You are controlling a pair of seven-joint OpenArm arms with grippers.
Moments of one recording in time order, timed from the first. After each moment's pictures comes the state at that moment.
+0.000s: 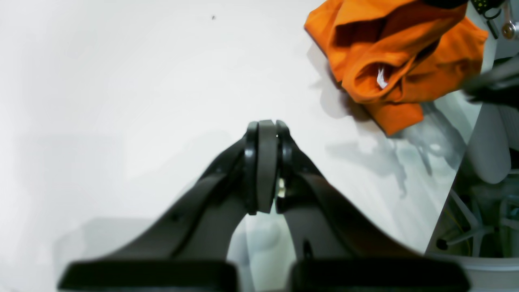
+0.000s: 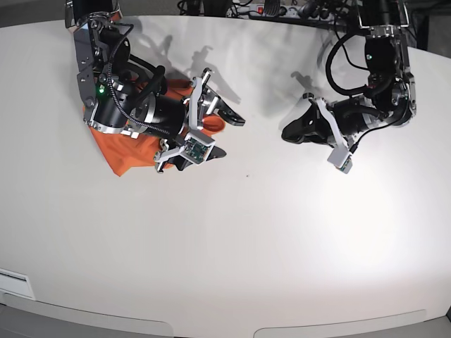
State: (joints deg) left arm 5.4 -17.7 -11.9 97.0 -62.0 -41.6 68.9; right arm -2.3 9.6 -11.8 116.6 30.8 40.9 -59.2
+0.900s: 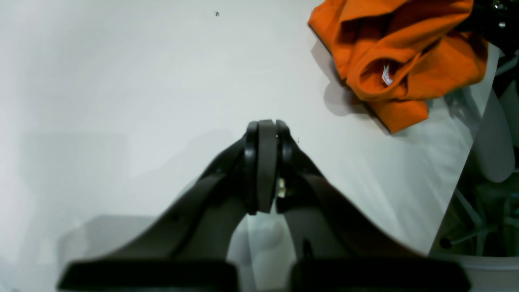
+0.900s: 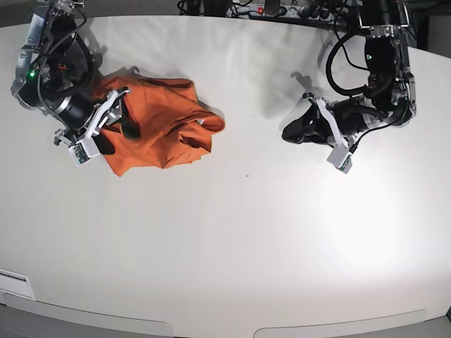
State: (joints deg) left arm 5.4 -17.7 -11.9 97.0 -61.4 -42.1 68.8; right arm -12.7 12.9 19.2 111.5 36.6 40.9 -57.9
